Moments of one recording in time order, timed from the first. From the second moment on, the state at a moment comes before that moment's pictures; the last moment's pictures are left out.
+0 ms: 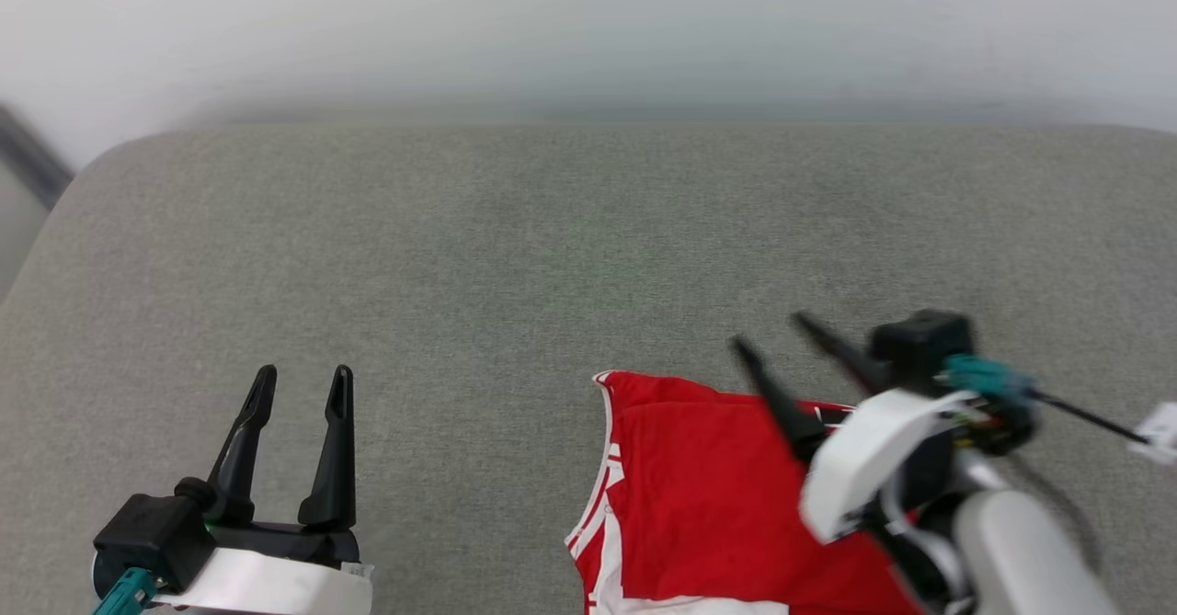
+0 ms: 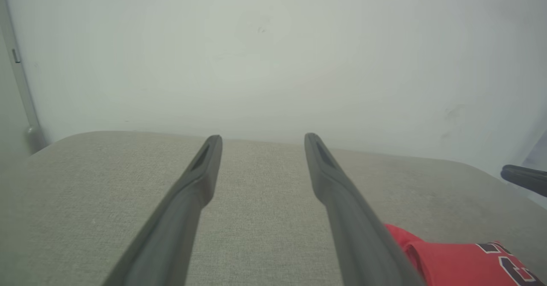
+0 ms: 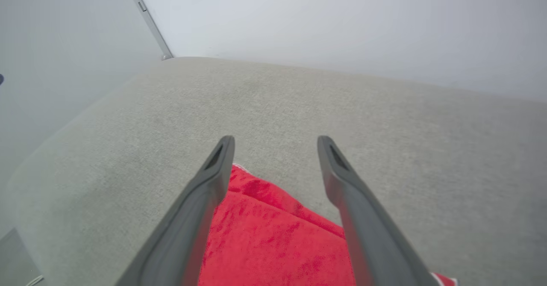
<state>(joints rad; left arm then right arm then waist) 0.06 0.17 -0.03 -0.10 -0.36 -0.13 -0.26 -0.22 -0.08 0.29 0.06 0.32 0.13 0.28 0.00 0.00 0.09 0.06</state>
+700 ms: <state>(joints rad) 0.09 0.16 -0.03 -0.12 -0.35 -0.13 -0.26 0.03 -0.14 -0.10 -0.15 0.06 0.13 -0.16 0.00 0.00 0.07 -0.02</state>
